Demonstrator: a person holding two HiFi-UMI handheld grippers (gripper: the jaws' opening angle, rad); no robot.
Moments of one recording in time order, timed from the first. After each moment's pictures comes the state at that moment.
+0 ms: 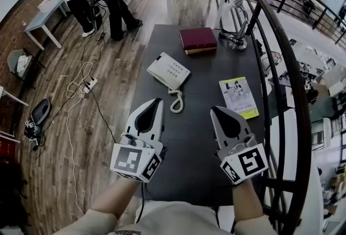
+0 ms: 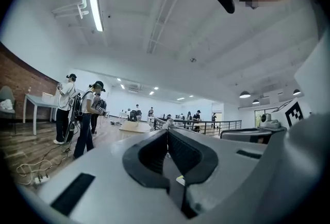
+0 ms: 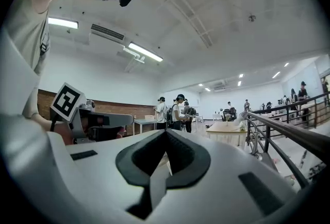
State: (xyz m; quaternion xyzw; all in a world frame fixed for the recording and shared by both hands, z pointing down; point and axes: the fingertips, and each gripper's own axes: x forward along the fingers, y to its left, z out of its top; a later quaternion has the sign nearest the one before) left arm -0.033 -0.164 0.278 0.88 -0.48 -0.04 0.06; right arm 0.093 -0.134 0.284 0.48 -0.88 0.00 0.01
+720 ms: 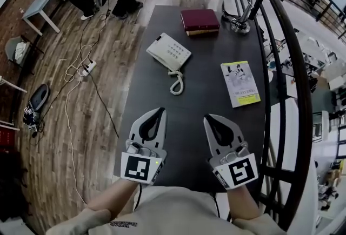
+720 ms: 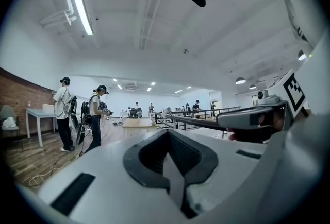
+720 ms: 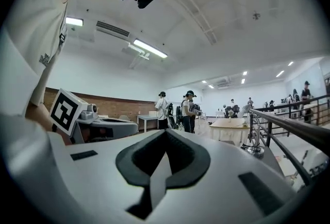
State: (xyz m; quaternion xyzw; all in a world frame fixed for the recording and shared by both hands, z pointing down) left arm -0.035 -0.109 0.338 0.87 -0.49 0.03 0.02; right arm 0.069 -0.080 0.323 0.47 -0.88 0.01 0.03
